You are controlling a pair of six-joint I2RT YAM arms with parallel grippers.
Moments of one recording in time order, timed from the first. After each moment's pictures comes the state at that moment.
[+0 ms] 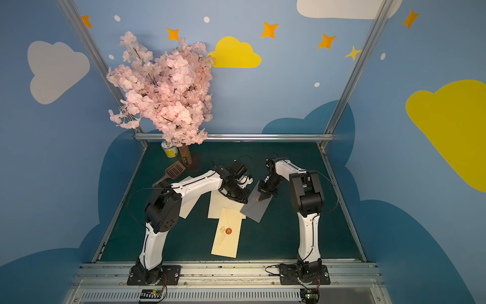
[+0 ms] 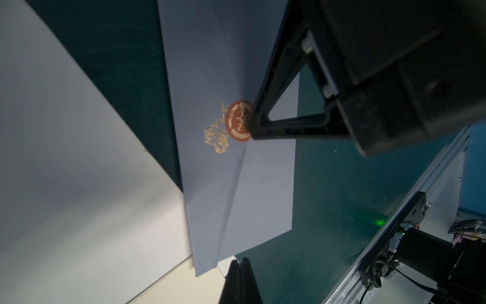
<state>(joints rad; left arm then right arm) -0.75 2.13 1.69 -0.81 0.41 -0.32 0.30 2.16 1.55 -1.11 -0.50 0.44</state>
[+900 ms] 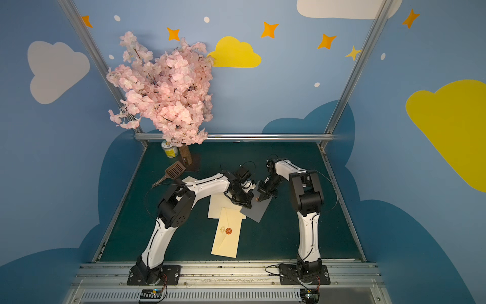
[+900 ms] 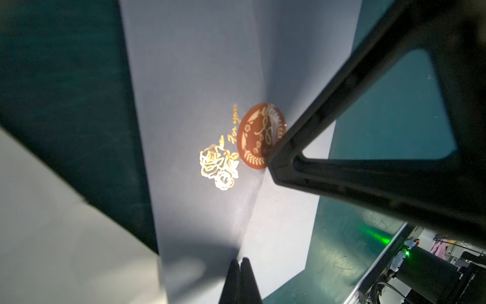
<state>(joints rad) -0.75 2.26 1.72 -0.76 0.47 -0.37 0.30 2.18 1.55 -1.13 -0.55 0.47</state>
